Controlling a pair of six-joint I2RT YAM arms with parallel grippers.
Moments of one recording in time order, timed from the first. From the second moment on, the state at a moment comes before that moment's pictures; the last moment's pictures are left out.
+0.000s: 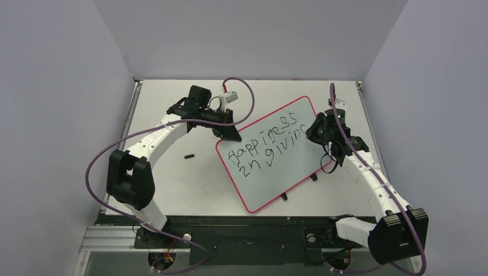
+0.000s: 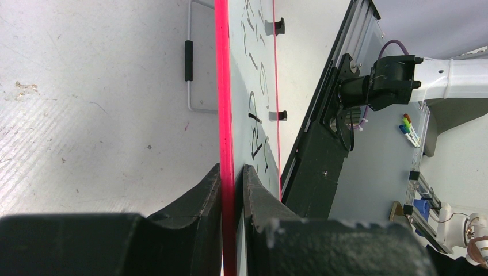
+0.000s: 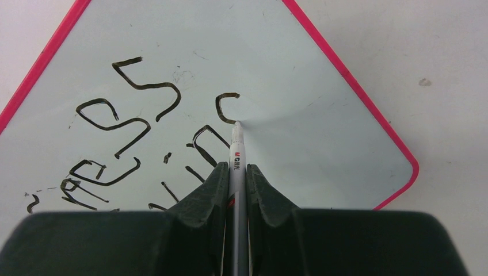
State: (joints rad) left arm -0.41 1.67 1.38 -0.57 0.88 -0.06; right arm 0.22 1.16 0.93 -0.42 0.06 0.50
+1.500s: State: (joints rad) left arm -0.41 1.67 1.38 -0.58 0.88 -0.07; right arm 0.22 1.21 0.95 -0.41 0.11 0.49
